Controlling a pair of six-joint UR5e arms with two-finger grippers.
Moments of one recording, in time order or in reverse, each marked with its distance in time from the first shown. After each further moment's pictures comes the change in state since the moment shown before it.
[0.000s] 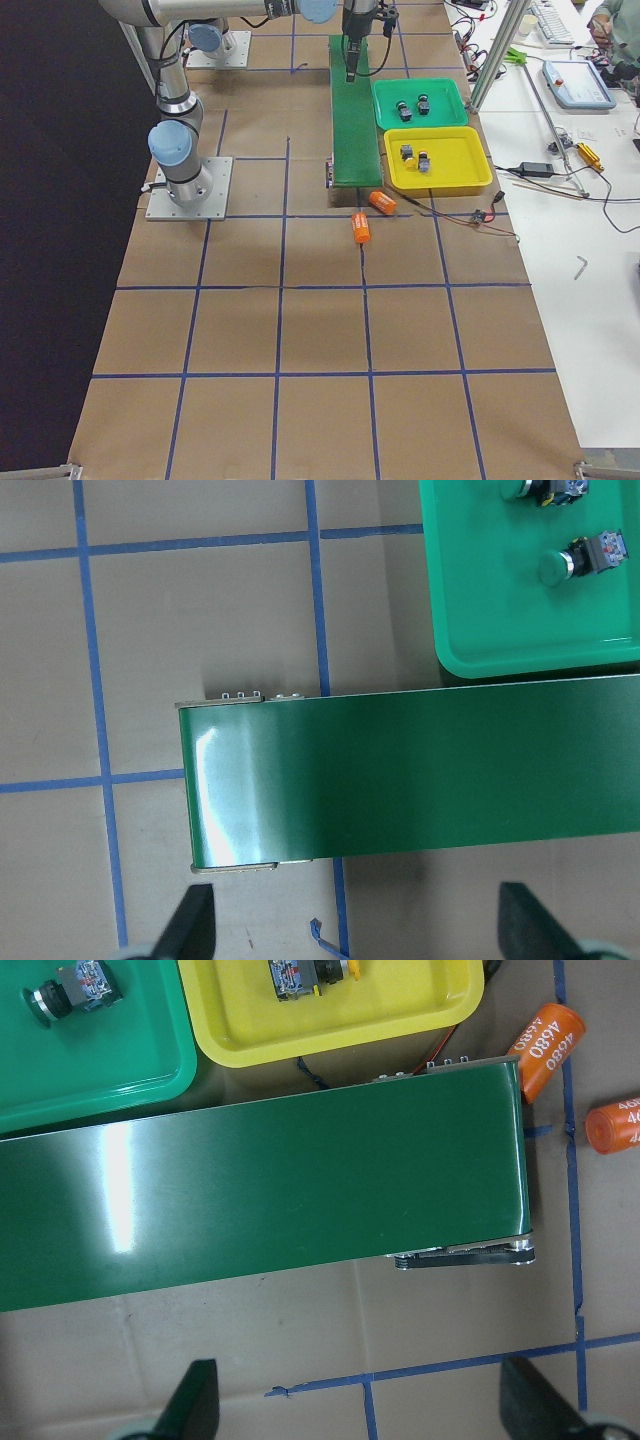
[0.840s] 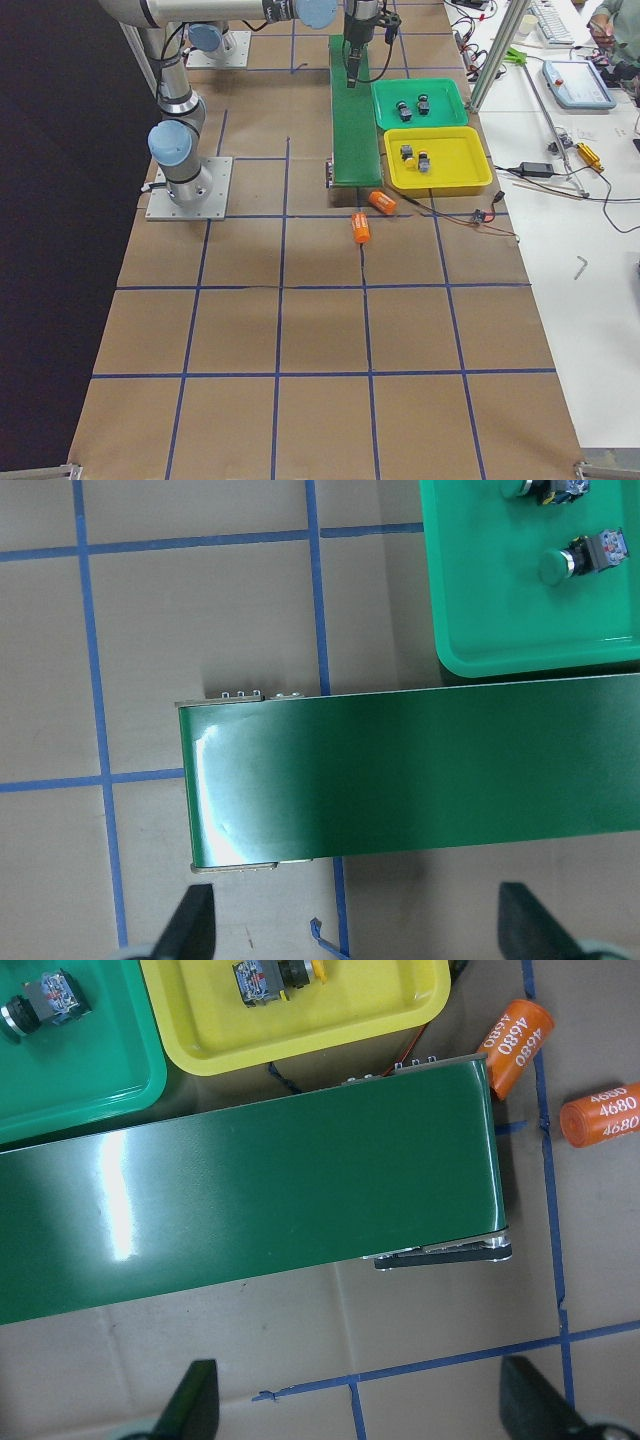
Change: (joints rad) left arm 0.000 -0.001 -0.001 0.000 0.000 0.000; right arm -0.038 -0.009 0.003 0.008 -0.004 0.005
